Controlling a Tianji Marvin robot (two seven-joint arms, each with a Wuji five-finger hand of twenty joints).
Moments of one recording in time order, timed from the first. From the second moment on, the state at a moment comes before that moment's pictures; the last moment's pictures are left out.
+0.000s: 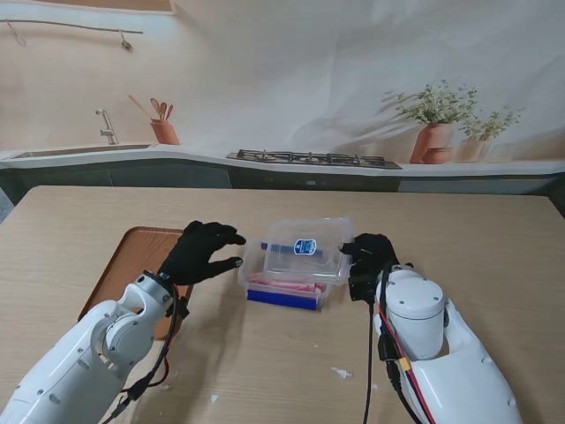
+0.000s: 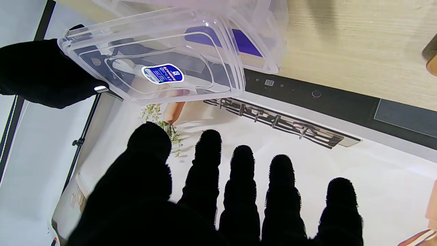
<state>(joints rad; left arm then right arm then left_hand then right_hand) 1.44 -1.10 -1.15 -1.42 0.76 -0.33 0.19 -1.55 -1.29 1.30 -1.74 0.23 0.55 -0.31 0.74 -0.12 0.22 -0.05 0.50 0.04 0.42 0.28 0.36 0.07 0.41 0.32 0.21 0.12 0.39 0.44 -0.01 0.34 0.20 0.60 0.85 -0.58 0.83 -0.27 0.65 0.27 0.96 0.71 0.83 0.34 1.09 0.77 0.91 0.34 1.29 0.72 0.53 0.45 1.32 0.63</state>
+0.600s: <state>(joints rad) 1.43 -1.10 -1.13 -1.41 0.76 -0.32 0.17 -1.64 -1.29 1.41 -1.84 0.43 0.43 -0.33 0.74 -0.12 0.19 -0.05 0.50 0.04 0.42 0.28 0.36 0.07 0.40 0.32 0.21 0.12 0.39 0.44 -0.01 0.34 0.20 0.60 0.86 -0.58 0.86 -0.27 0.64 0.27 0.95 0.72 0.83 0.34 1.10 0.79 0.91 0.34 1.29 0.74 0.53 0.45 1.32 0.64</state>
